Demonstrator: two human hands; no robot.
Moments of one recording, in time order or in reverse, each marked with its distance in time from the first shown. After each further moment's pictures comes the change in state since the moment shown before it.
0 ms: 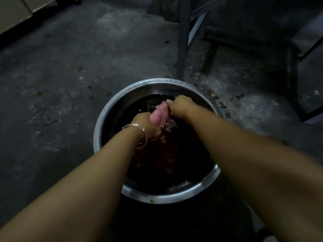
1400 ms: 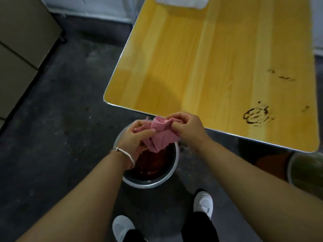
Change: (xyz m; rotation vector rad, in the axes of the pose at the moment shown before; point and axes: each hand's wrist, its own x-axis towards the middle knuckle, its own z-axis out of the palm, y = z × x) left_hand -0.204 0.306 -0.198 -0.911 -0.254 -0.059; right_hand -0.242 -0.195 -0.271 0.533 0.152 -0.010
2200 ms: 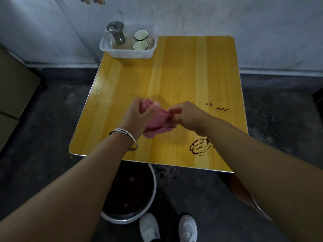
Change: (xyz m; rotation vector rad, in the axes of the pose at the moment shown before) left_hand 0.036 0.137 0.215 0.696 0.039 0.474; right_hand 0.031 -0.130 -0.204 -0.223 -0.200 -0.046
